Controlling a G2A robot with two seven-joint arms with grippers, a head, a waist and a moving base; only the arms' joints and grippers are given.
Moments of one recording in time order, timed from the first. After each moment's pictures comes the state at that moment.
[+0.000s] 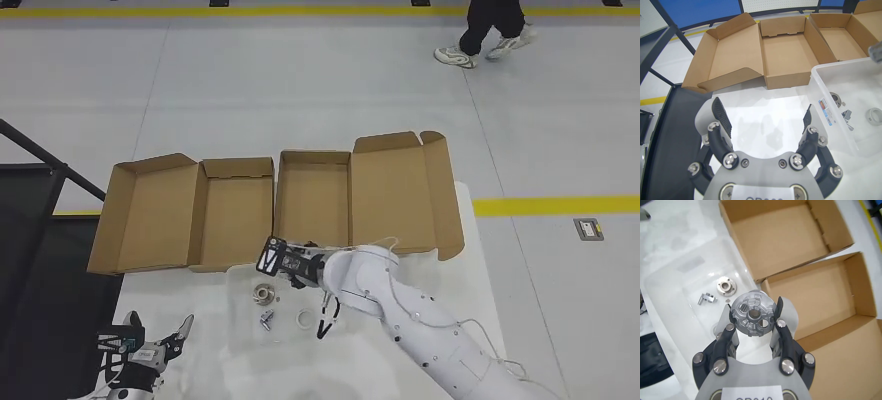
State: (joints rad) left arm 1.80 -1.16 -1.70 -1.82 1.27 0.02 0.14; right arm -0.59 -1.44 0.75 -1.42 -1.29 -0.43 0.74
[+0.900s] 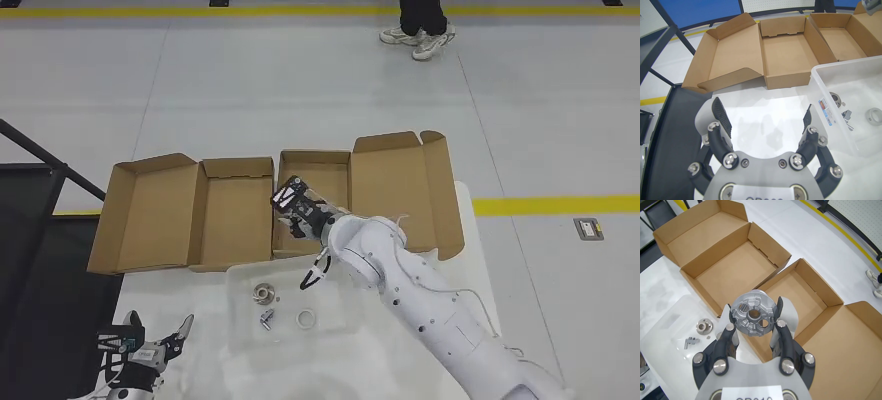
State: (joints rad) left arm 1.80 -1.16 -1.70 -1.82 1.27 0.02 0.14; right arm -0.40 -1.53 0.74 -1.08 -1.12 -0.15 0.53
